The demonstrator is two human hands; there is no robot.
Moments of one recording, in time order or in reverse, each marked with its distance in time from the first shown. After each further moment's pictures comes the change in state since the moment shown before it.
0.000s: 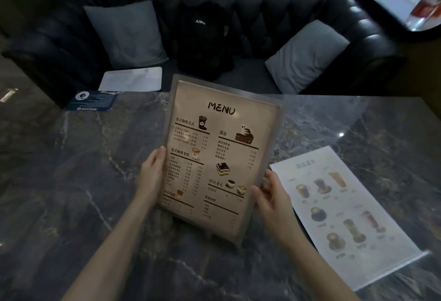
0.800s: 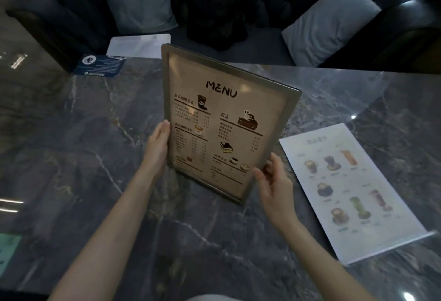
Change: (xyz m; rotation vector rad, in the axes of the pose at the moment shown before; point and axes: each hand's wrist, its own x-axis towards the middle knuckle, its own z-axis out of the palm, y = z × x) left_hand -0.005 -0.017 -0.002 -0.138 -0.041 0.001; right_hand -0.015 0.019 0.014 -0.152 0.066 -0.161
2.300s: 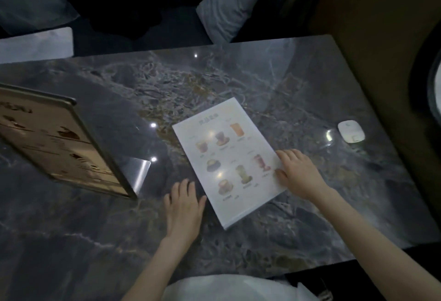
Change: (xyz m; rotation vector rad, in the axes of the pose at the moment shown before) left_hand -0.185 -0.063 0.246 1.392 -0.352 0.261; right_hand -0.014 0.125 -0.304 -1.146 -0.358 0.188
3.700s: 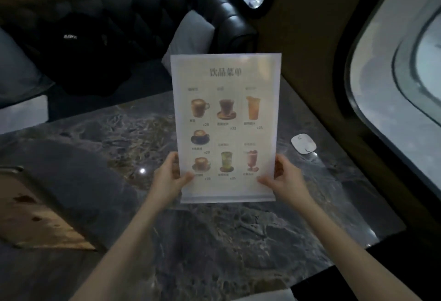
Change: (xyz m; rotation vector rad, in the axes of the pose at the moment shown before) left_hand 0.082 0.072 -0.102 -0.945 -0.065 0.094; right_hand -0.043 0.036 -0.051 1.009 0.360 0.276
